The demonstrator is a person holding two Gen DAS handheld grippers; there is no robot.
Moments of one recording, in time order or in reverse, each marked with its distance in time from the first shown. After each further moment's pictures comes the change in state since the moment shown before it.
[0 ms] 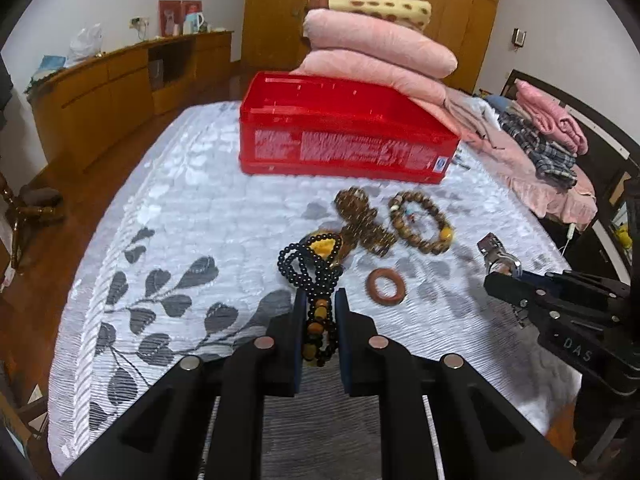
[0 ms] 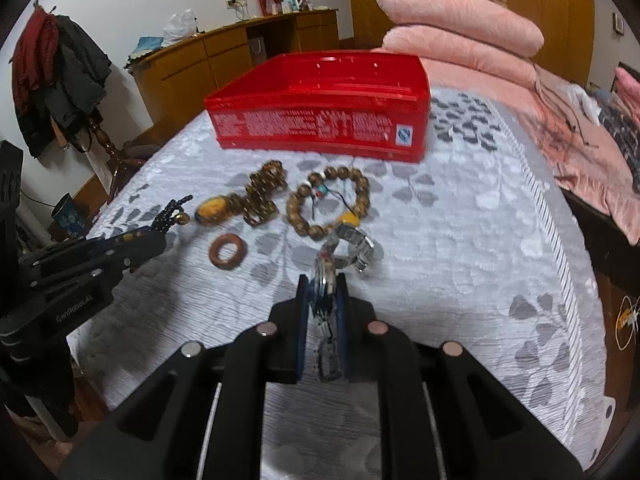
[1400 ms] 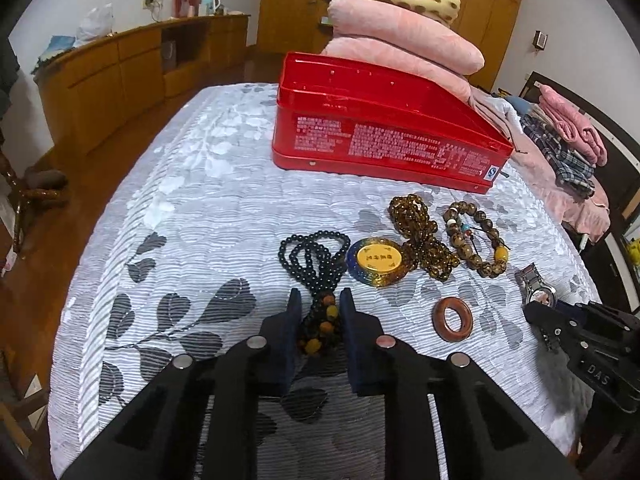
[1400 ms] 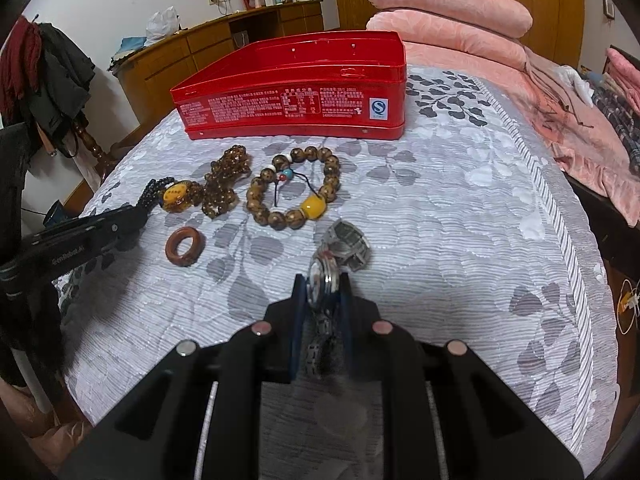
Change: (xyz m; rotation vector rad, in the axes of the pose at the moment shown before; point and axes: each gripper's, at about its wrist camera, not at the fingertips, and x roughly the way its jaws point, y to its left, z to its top) left arm 0.041 0.034 0.013 -0.052 0.058 0.037; right arm 0.027 -0.023 -0.007 0.053 0.043 -0.022
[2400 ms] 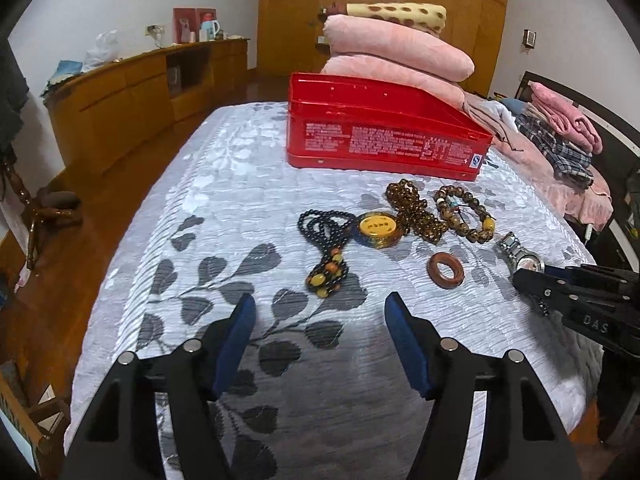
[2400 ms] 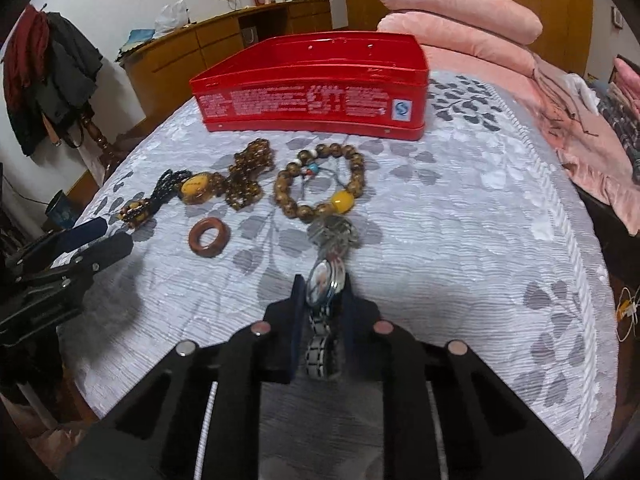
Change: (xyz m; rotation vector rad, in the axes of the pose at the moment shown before) left arm -0.037 0.002 -0.032 0.055 -0.079 0.035; right arm -0.005 0.015 -0.002 -0.029 0.004 -0.002
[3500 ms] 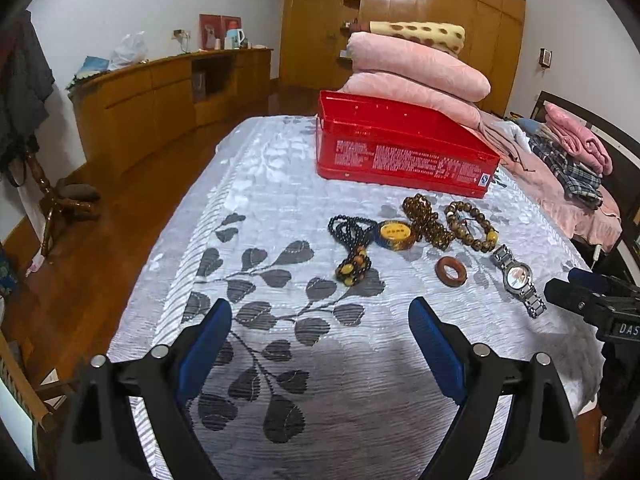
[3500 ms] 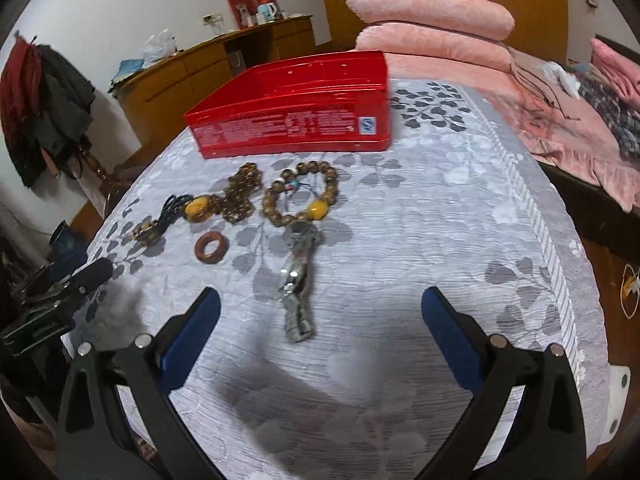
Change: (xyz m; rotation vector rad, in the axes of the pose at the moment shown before) left arm -0.033 0.013 -0.013 -0.063 -0.050 0.051; right arm -0.028 -0.008 -0.010 0.063 -0.061 0.016
